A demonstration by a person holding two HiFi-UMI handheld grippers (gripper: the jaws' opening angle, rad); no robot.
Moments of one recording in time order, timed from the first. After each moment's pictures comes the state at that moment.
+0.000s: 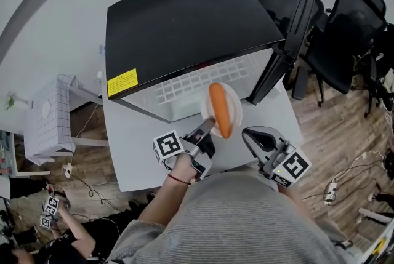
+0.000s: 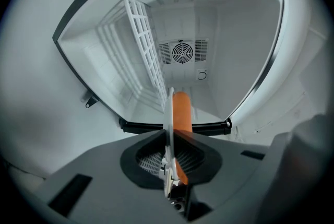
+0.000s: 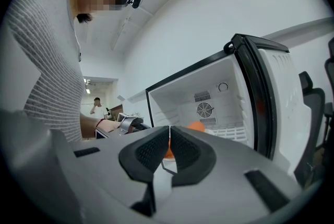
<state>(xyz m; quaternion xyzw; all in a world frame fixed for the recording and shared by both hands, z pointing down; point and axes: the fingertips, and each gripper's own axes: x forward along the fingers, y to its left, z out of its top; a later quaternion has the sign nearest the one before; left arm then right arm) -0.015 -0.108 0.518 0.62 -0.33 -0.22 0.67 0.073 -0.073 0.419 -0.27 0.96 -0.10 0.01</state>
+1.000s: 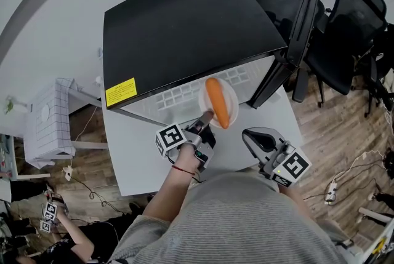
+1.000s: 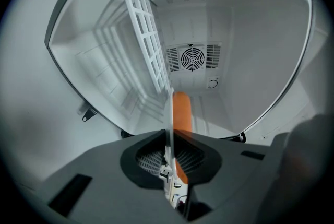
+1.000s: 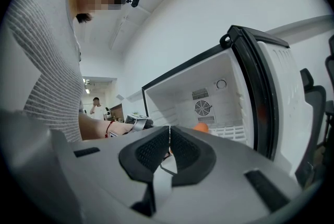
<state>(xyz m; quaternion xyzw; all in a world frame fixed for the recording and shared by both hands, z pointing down) -0.024 -0.157 0.544 0.60 -0.36 -0.23 0.67 0.072 -0.092 0.428 -0.28 0.96 -0.11 0.00</state>
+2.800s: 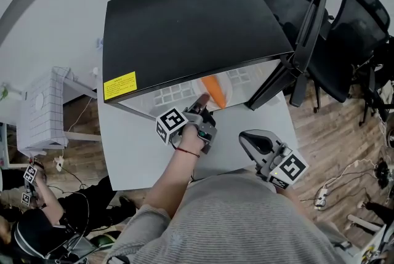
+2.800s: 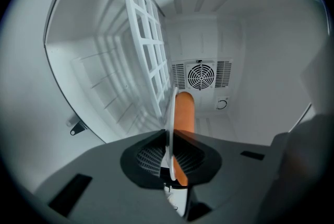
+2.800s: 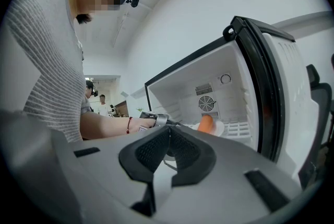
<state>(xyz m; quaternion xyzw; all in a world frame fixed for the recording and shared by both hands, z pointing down) -0.042 -0.211 0.558 0.55 -0.43 -0.29 0.66 0.067 -0.090 0.434 -0.25 0.96 -0.11 -0.02</state>
